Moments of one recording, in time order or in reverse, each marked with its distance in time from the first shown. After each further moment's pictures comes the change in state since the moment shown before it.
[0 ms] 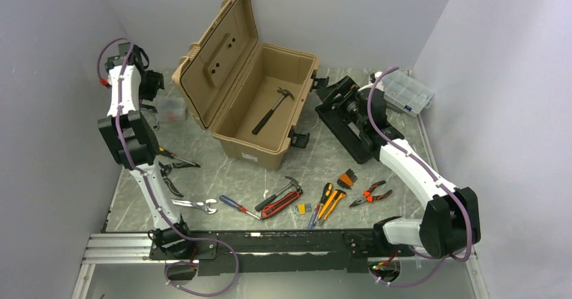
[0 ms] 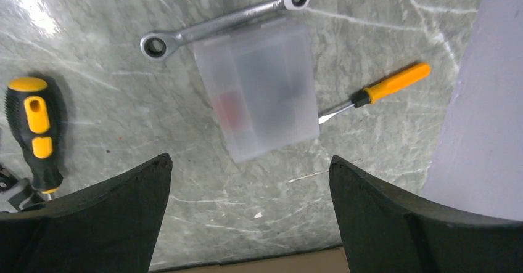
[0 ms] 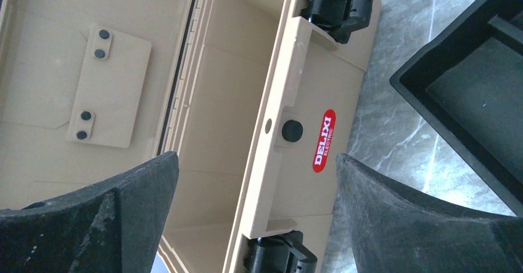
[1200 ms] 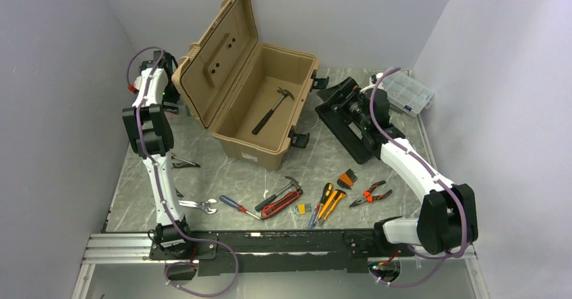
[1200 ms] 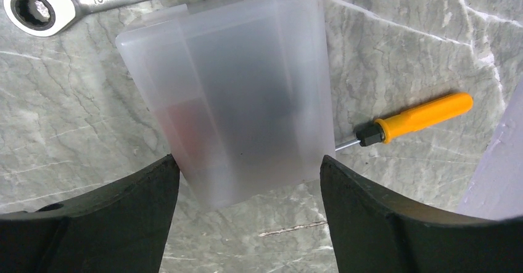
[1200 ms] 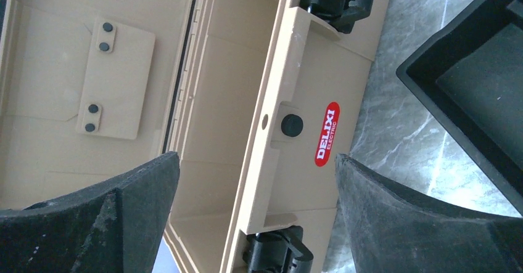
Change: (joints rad) left arm -0.145 0.219 0.083 0.060 -0.145 -0.240; right arm -0.063 0.027 -0.026 0.048 -0.121 0.033
